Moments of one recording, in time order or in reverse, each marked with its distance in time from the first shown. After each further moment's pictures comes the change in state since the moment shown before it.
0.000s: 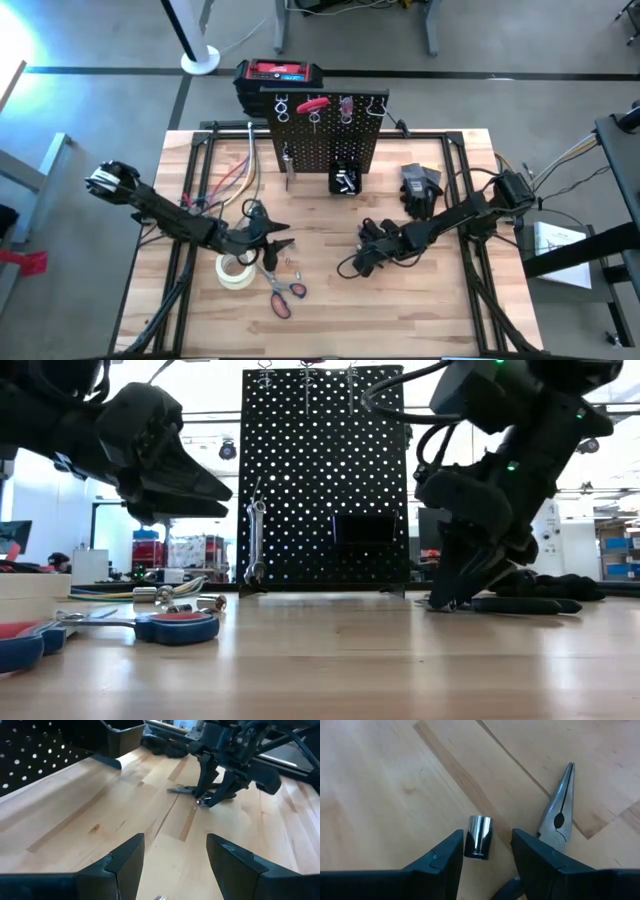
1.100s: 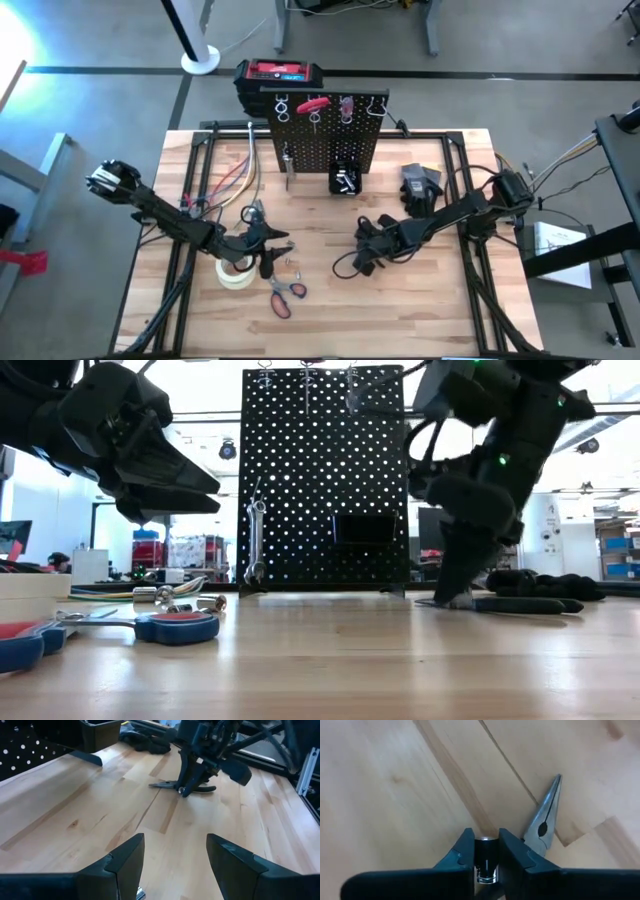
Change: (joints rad) left arm -0.071 0.000 -0.005 0.012 0.002 -0.010; right arm -0.020 -0.016 0.088 -0.167 -0.016 -0.149
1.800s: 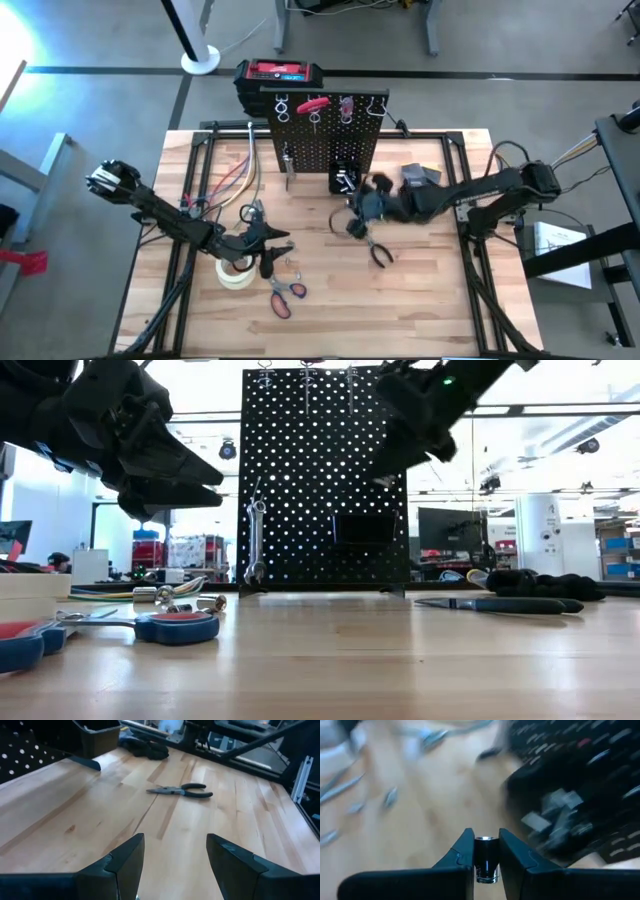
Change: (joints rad) left arm 0.000 -0.002 0.000 0.034 -0.008 0.000; right arm -0.189 -0.254 0.117 0.048 0.166 -0.407
